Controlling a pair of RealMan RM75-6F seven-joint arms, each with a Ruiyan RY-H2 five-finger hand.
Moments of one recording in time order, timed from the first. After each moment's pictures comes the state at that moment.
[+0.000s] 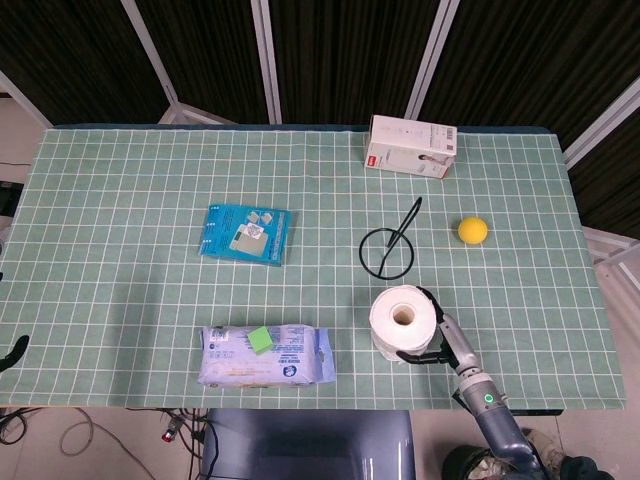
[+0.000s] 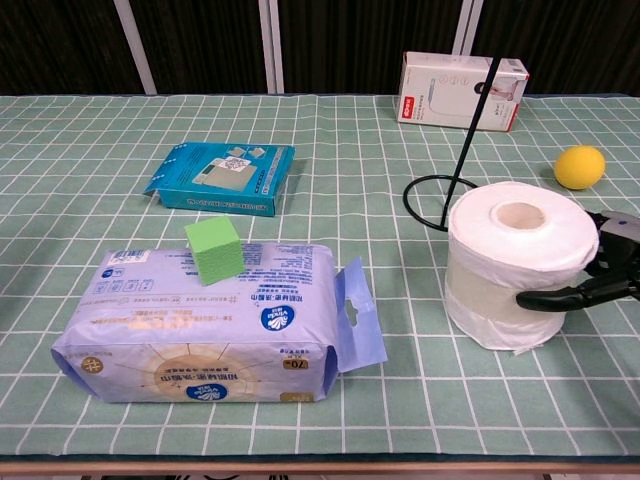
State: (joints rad) left arm -0.02 -1.07 -0.08 -1.65 1.44 1.57 0.10; right arm 0.28 -1.49 0.19 -1.60 -1.34 0.94 0.58
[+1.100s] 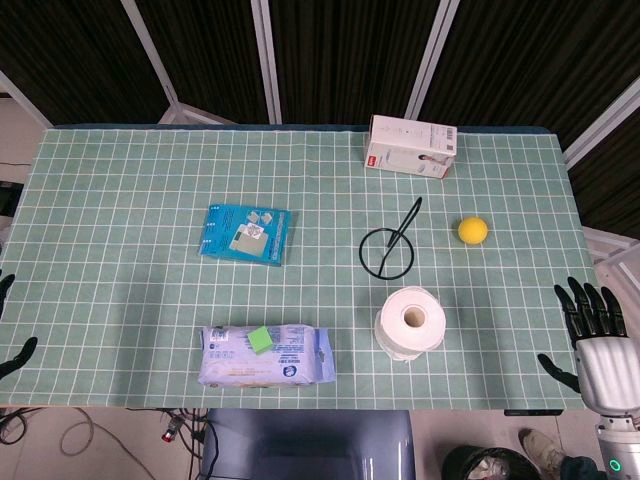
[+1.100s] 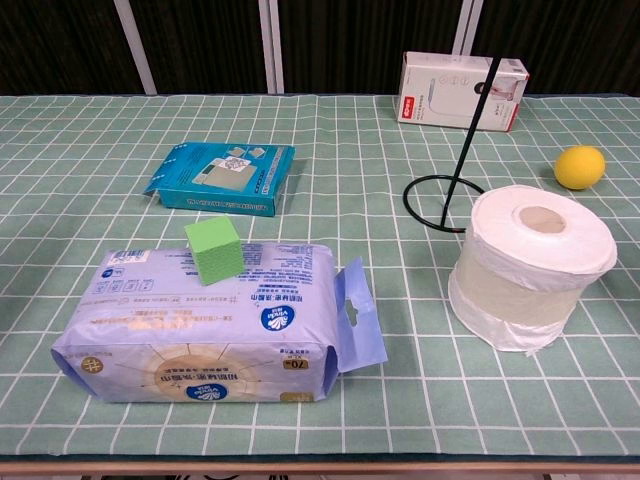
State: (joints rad) left arm -0.02 -1.08 -0.07 -1.65 1.48 1.58 0.12; right arm 0.01 -1.20 0.11 -1.49 -1.69 1.63 -0.08
